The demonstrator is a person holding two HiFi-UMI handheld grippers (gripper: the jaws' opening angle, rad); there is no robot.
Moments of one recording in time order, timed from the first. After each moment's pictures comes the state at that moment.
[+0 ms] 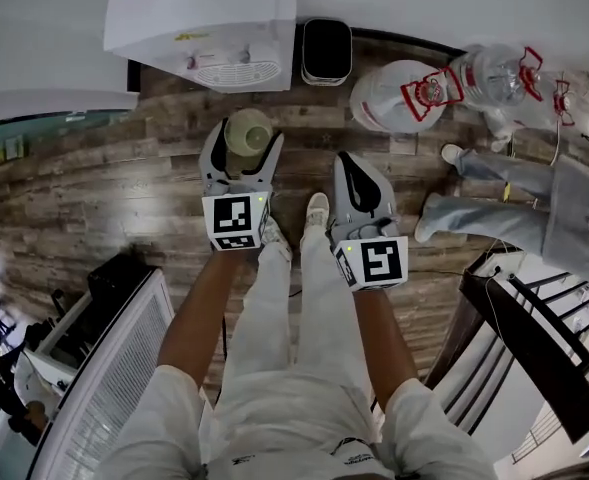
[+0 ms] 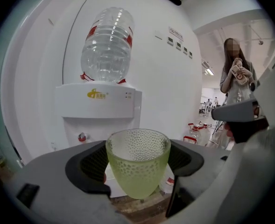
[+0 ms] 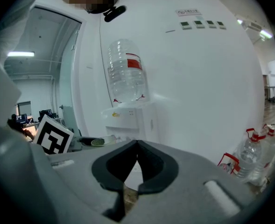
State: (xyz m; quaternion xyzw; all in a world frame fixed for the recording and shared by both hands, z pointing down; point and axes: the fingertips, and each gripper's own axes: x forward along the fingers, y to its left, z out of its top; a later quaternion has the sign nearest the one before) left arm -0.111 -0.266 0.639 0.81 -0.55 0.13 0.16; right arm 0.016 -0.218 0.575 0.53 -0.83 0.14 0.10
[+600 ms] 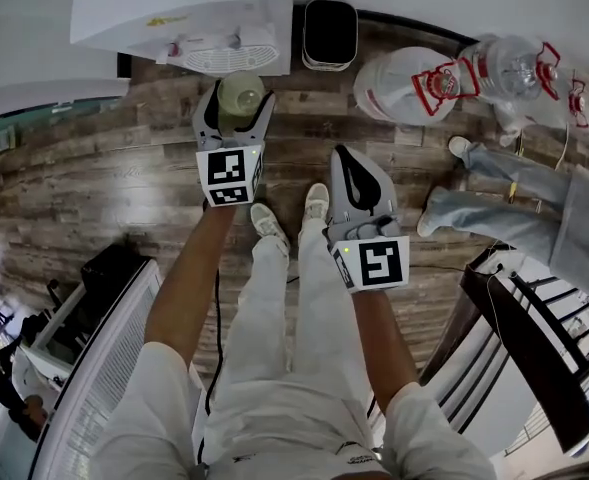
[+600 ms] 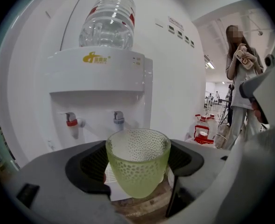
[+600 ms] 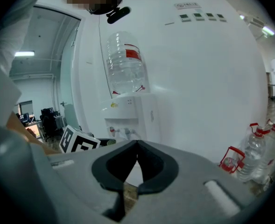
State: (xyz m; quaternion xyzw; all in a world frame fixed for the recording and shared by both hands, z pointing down) left arm -0.114 -0.330 0.733 0.80 -0.56 0.16 0.15; right arm 0.018 -0.235 0.625 0.52 -0.83 0.16 0.11
